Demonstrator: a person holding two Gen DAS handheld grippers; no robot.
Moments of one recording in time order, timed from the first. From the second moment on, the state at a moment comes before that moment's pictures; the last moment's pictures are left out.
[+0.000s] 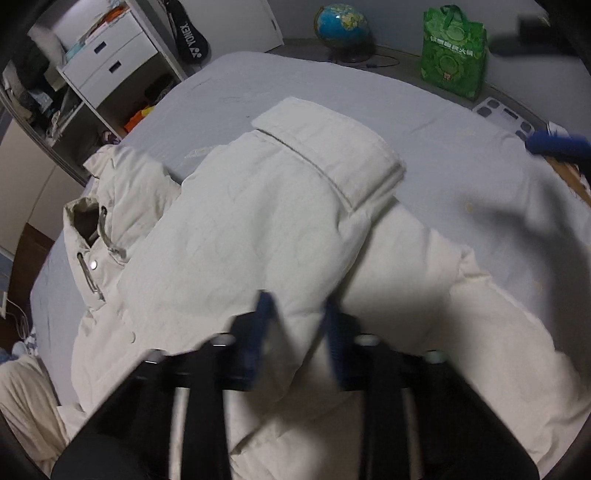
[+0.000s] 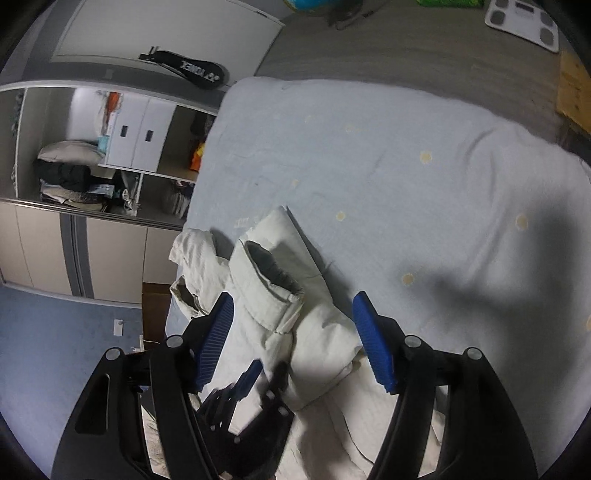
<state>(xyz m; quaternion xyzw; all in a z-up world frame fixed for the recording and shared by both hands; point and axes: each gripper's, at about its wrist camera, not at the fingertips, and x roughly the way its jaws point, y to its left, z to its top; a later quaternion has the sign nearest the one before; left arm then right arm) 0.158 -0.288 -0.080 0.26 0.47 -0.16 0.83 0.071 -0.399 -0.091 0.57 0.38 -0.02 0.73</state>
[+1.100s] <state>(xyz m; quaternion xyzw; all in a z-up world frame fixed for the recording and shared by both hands) 0.098 -0.034 -0.085 0.02 0.51 -0.02 0.86 0.132 -0.291 -0.095 0.49 0.47 0.05 0.73</state>
